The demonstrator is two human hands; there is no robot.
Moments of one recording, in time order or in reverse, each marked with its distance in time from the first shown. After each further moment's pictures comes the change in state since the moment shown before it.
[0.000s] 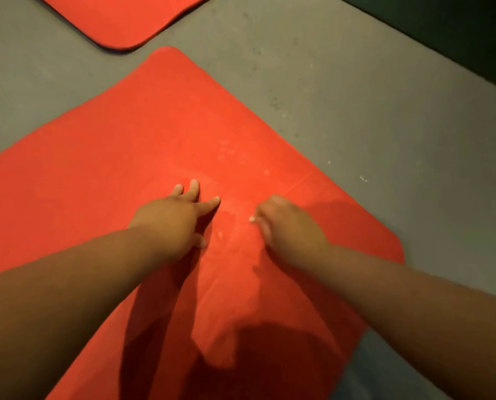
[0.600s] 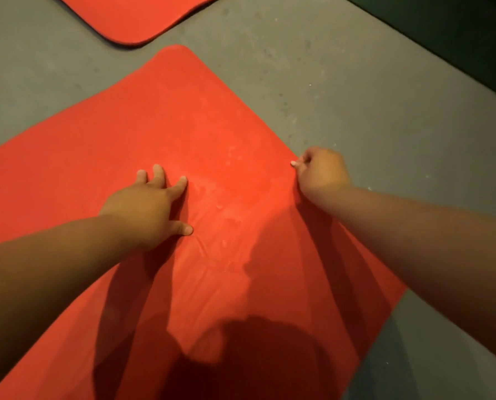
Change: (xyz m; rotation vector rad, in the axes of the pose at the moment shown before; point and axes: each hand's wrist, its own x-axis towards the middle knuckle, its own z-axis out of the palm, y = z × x) left_hand 0.006 -0.043 -0.004 0.007 -0.012 -0.185; right_hand 0.091 0.054 -0.036 -0.060 0.133 0.473
